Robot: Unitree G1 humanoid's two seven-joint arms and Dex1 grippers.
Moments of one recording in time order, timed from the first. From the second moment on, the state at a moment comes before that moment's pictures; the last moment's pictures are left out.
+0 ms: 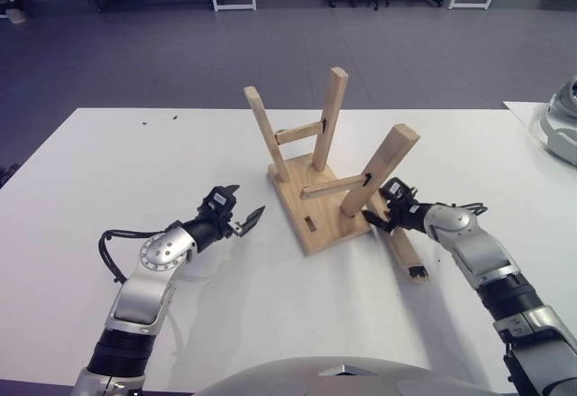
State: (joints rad) left arm 0.03 0.45 -0.07 -0.24 -0.15 0.29 -0.53; right arm -0.25 -0.58 0.28 0.09 0.16 0.41 0.59
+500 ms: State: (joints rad) left arm 0.06 0.43 -0.03 -0.34 -0.18 0.31 -0.52; right arm 0.05 -0.41 -0.08 -0.46 0.41 0.88 0.38
